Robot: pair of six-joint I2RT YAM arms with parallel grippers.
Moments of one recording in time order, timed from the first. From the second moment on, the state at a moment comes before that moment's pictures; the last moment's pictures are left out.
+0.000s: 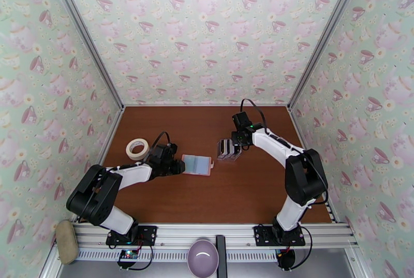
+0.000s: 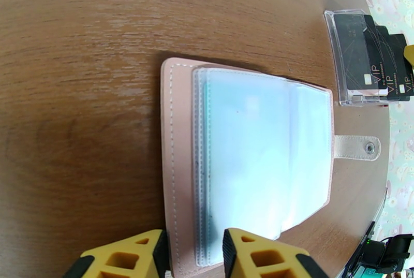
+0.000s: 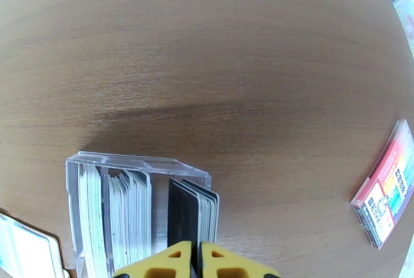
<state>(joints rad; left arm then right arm) -0.40 1.56 0.61 -0.01 0.32 -0.51 0.40 1.76 1.32 -0.65 0.21 0.30</state>
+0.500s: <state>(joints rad) -0.40 1.56 0.61 0.00 0.32 -0.51 0.41 1.76 1.32 -0.67 0.23 0.29</state>
